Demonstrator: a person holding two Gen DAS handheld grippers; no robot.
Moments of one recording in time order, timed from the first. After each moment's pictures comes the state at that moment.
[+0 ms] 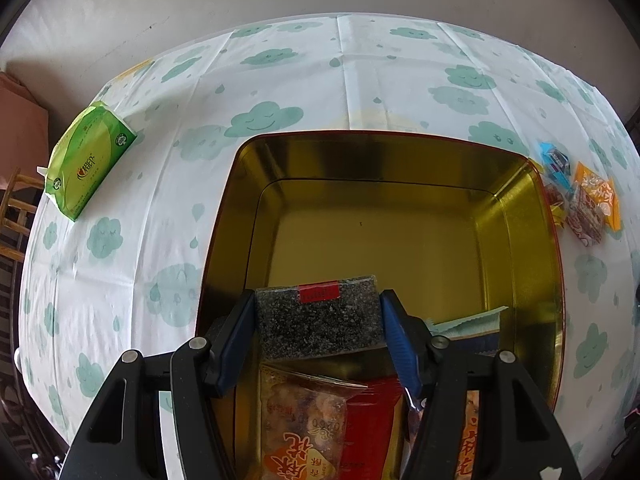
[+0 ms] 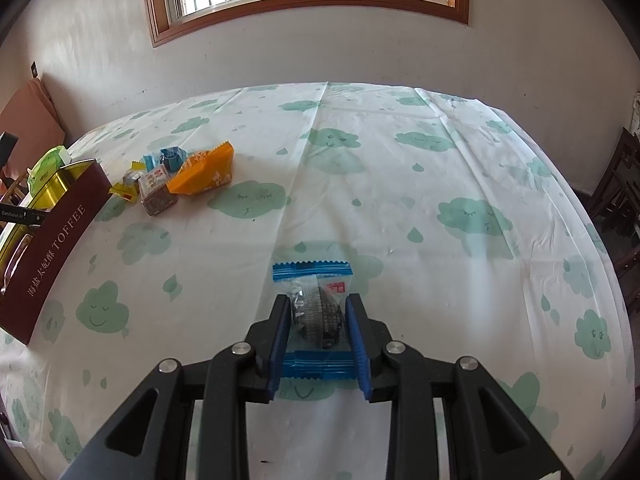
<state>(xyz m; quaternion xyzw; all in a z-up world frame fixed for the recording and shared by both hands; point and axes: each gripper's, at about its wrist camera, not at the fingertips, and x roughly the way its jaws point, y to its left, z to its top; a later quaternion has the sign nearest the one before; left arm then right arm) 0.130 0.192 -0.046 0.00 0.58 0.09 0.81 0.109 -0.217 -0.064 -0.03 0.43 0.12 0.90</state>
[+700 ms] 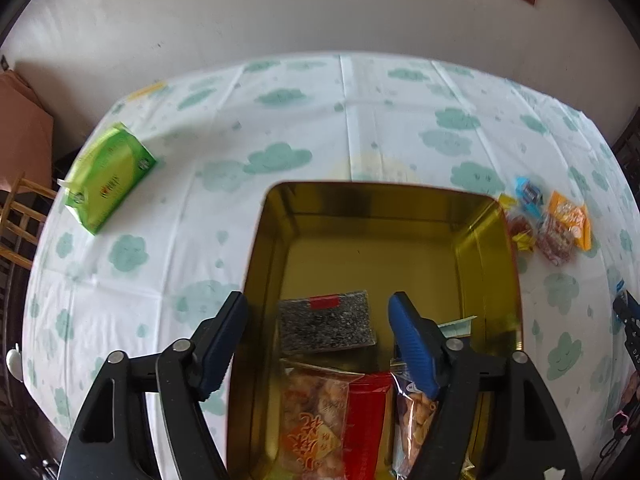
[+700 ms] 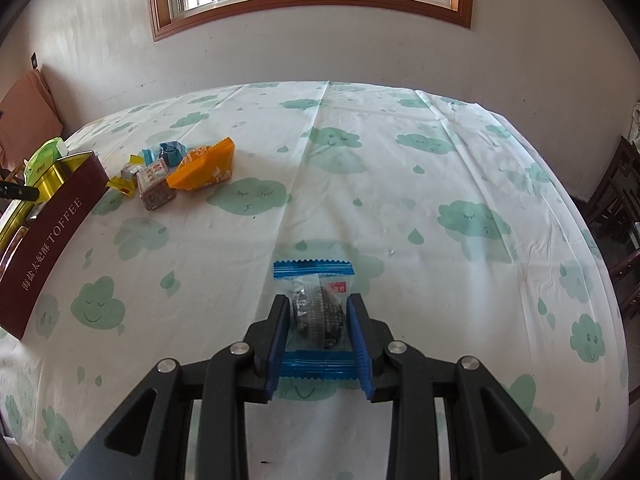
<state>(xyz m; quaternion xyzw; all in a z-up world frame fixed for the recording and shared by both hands) 0.112 0.196 -0.003 -0.01 0.53 0.09 0.84 0.108 -0.213 -0.064 -0.05 0.43 0.12 0.90</state>
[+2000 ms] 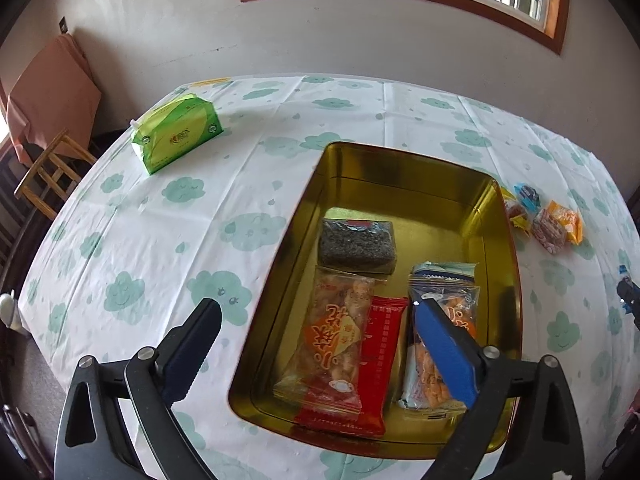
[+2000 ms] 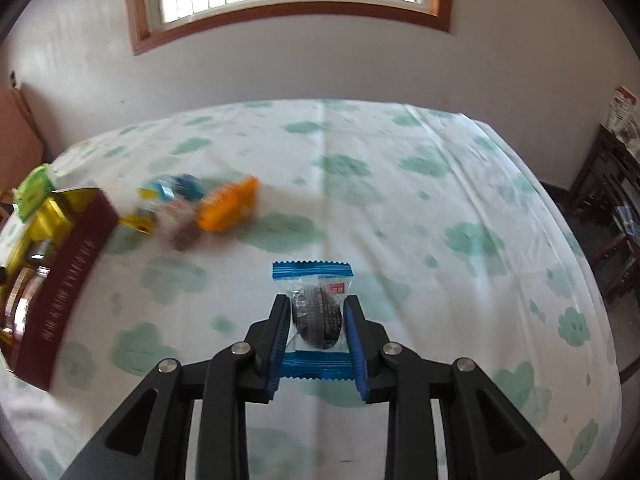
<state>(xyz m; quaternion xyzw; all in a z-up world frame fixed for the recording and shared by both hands) 0.018 0.195 0.001 -0.06 0.46 0.16 0.87 0.102 -0.166 -0.024 -0.03 0.42 0.08 0.90</state>
